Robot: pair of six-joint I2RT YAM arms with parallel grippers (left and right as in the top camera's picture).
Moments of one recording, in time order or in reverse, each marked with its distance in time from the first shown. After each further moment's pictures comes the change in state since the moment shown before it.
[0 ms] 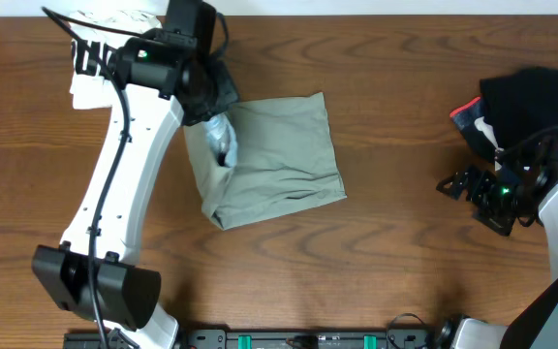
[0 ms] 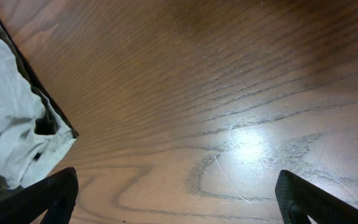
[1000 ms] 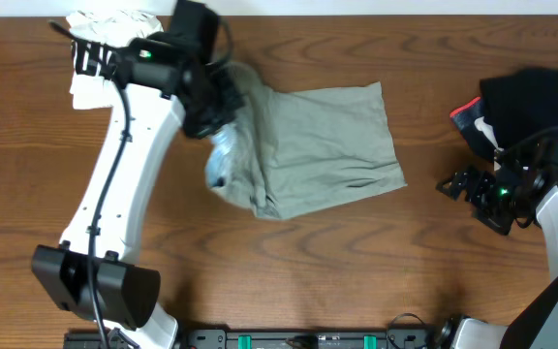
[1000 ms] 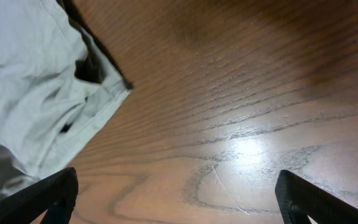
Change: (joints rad) left arm 0.026 0.000 0.000 -0.152 0.116 -0.076; right arm 0.000 0.000 -0.027 0.053 -0.001 0.000
